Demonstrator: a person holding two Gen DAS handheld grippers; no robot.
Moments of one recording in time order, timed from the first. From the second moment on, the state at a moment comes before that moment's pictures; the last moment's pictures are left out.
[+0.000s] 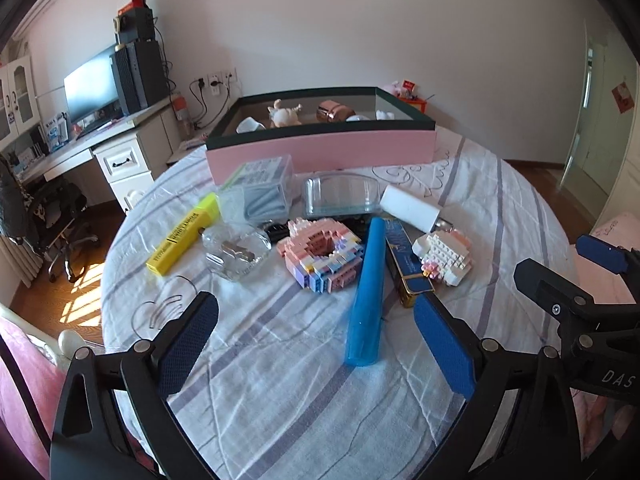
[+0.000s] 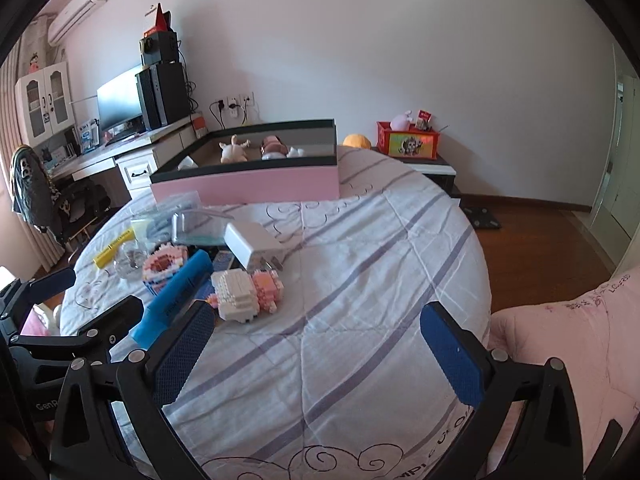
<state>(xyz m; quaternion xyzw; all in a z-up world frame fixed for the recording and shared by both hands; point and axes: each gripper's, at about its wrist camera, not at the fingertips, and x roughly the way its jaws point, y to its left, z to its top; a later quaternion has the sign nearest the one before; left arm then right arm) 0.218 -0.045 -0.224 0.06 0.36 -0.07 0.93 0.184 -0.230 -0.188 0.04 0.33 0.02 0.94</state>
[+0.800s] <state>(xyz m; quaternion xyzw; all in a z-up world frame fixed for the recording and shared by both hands) 0.222 -0.032 -0.231 0.03 0.37 -0.16 0.91 0.239 -0.200 -0.225 0.01 0.39 0.09 0.91</state>
